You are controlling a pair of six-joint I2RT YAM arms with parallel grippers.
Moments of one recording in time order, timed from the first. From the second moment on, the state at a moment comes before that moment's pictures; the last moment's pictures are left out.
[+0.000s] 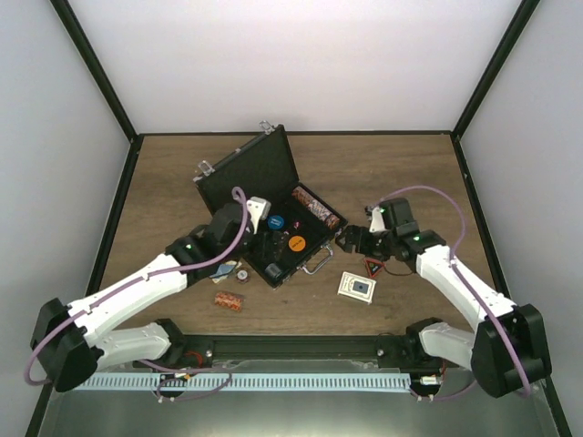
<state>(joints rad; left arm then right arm) -0.82 1.14 0.86 -0.34 -0.03 -0.40 0.31 1.12 0.70 -0.48 -0.41 0.49</state>
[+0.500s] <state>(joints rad) -0.60 1.05 0.68 -0.50 0.07 -0.52 0.53 1.02 0.58 -0.72 -0.10 0.77</state>
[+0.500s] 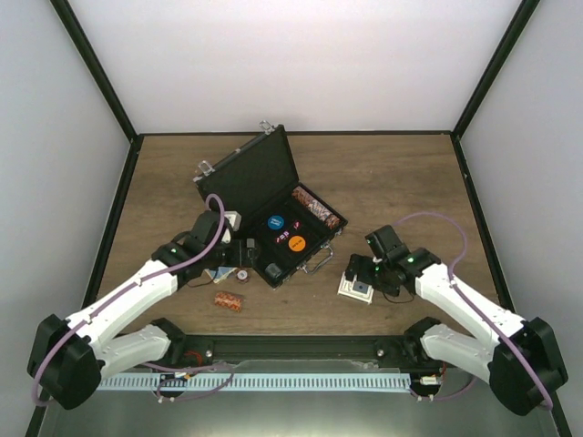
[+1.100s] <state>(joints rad) -0.61 0.90 0.66 -0.38 0.18 -0.44 0.53 1.21 0.59 -0.63 -0.13 0.72</state>
